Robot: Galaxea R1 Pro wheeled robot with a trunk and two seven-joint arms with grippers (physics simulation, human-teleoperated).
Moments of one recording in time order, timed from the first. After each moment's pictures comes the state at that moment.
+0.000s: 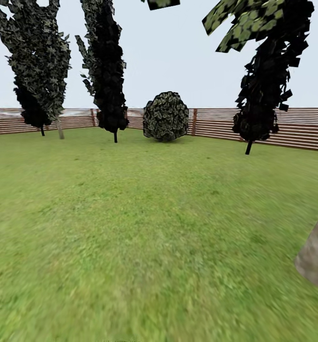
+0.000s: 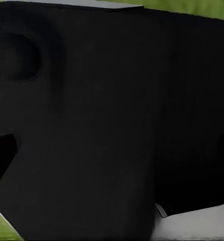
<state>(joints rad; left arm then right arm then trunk) 0.00 -0.10 0.04 -0.06 0.08 0.01 0.00 -0.04 0.03 0.00 -0.08 0.00 -0.16 0.01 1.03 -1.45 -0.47</state>
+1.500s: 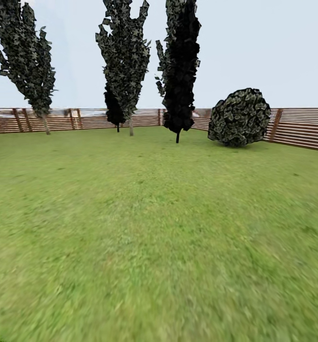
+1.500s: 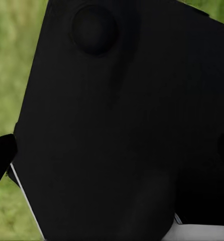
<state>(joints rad) 0.00 -0.03 0.05 -0.02 0.33 0.01 0.00 -0.04 0.03 0.00 -0.08 0.00 -0.16 0.01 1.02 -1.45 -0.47</state>
